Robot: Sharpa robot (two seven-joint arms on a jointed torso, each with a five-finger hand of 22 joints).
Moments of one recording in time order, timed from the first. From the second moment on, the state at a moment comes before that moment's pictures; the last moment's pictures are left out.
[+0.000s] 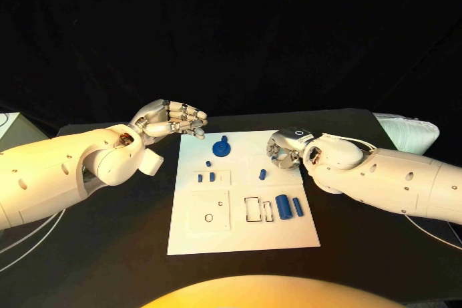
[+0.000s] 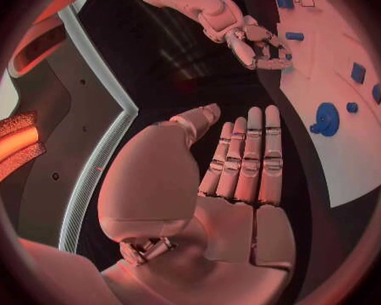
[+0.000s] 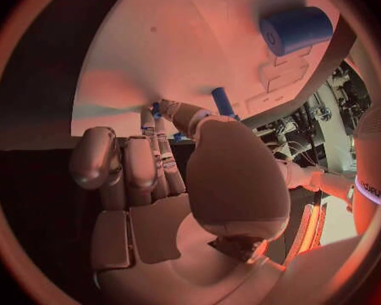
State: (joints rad) left arm 1.19 -0.90 -0.05 1.47 -0.30 -0.07 0.35; left_hand 1.37 -0.19 0.52 0.02 0.19 0.86 0.22 0.27 0.30 1.08 0.17 0.09 0.07 1.06 0.11 0.34 0.31 0.17 0.97 0.20 0.29 0.36; right arm 1.18 -0.69 -0.18 1.34 -1.66 -0.30 -0.16; right_hand 1.32 -0.22 0.63 -0.01 0.18 1.05 0.14 0.20 0.38 1.25 0.07 0.07 0.07 1.46 -0.01 1.19 1.16 0.11 1.41 0.09 1.14 1.14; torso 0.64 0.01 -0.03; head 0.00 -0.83
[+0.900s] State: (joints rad) left arm 1.19 -0.91 -0.05 1.47 -0.30 -0.07 0.34; left_hand 1.37 -0.19 0.52 0.02 0.19 0.85 0.22 0.27 0.30 1.06 0.17 0.09 0.07 1.06 0.11 0.34 0.31 0.17 0.96 0.20 0.29 0.36; right arm 1.17 -0.70 -0.18 1.35 -1.71 -0.34 -0.20; right_hand 1.38 -0.17 0.70 -0.08 0.15 1.09 0.13 0.24 0.42 1.29 0.07 0.10 0.08 1.47 -0.02 1.24 1.19 0.09 1.41 0.07 1.22 1.23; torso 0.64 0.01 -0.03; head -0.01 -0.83
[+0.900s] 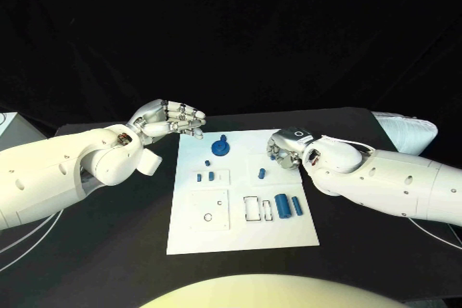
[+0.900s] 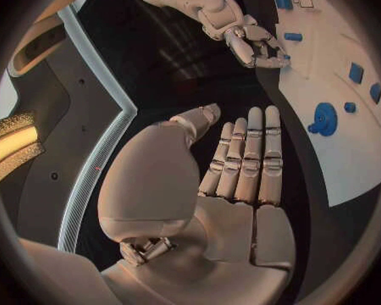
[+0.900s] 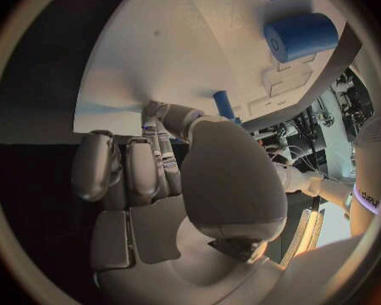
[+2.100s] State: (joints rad) left arm 1.19 -0.91 -0.05 1.46 -0.30 -0.07 0.33; left_hand 1.37 -0.18 0.52 0.02 0.19 0.85 0.22 0.26 0.30 1.06 0.17 0.09 0.07 1.06 0.11 0.34 0.31 0.17 0.96 0.20 0.29 0.36; right arm 1.17 -0.71 -0.18 1.36 -1.55 -0.36 -0.18; right_hand 1.28 -0.24 0.68 -0.08 0.15 0.98 0.18 0.18 0.41 1.17 0.11 0.07 0.09 1.45 0.01 1.20 1.11 0.09 1.36 0.11 1.12 1.15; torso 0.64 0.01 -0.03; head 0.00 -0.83
